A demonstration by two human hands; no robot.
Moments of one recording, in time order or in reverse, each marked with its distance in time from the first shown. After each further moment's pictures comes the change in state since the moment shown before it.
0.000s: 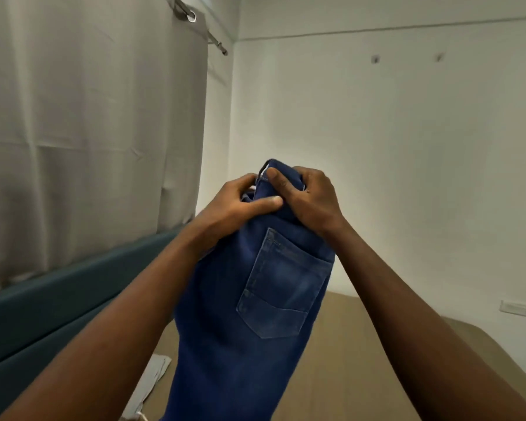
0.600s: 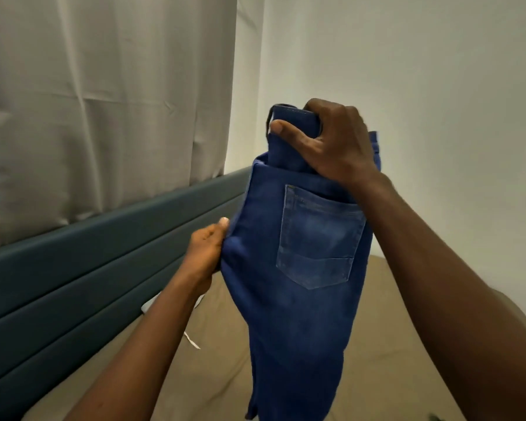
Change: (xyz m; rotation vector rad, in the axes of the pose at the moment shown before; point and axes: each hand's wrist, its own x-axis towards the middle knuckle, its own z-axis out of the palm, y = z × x) left_hand -0.149 -0.088 0.008 -0.241 0.538 -0.517; right_hand -0.024 -0.059 -0.022 -0.368 0.030 -0.266
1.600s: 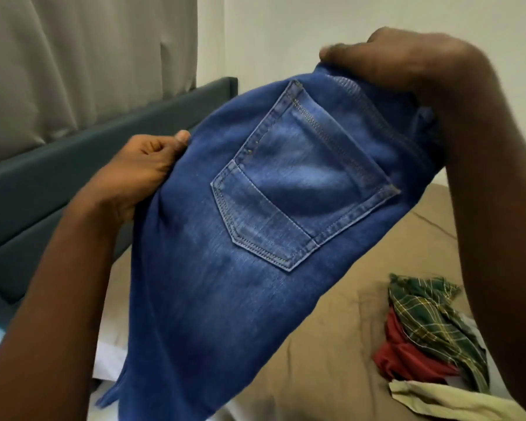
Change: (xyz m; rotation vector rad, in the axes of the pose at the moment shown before) left_hand -0.114 0.064 -0.148 0.302 -0.306 0.146; right_hand -0.082 -0.138 -0.086 -0.077 -0.652 0.746
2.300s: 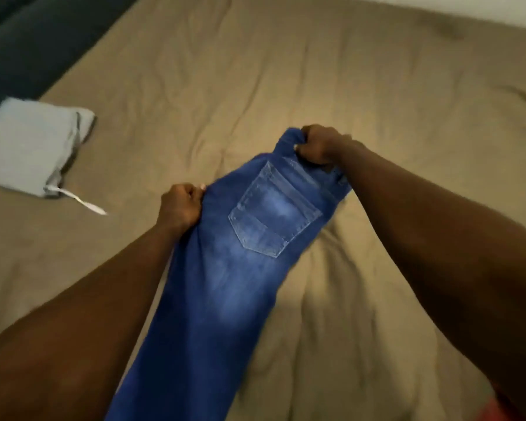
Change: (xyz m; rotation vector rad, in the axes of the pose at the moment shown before) left_hand 0.290 -0.691 0.280 0.520 -0.062 -0.608; right_hand 0.404 0.465 0.630 -0.234 -0.586 0.242
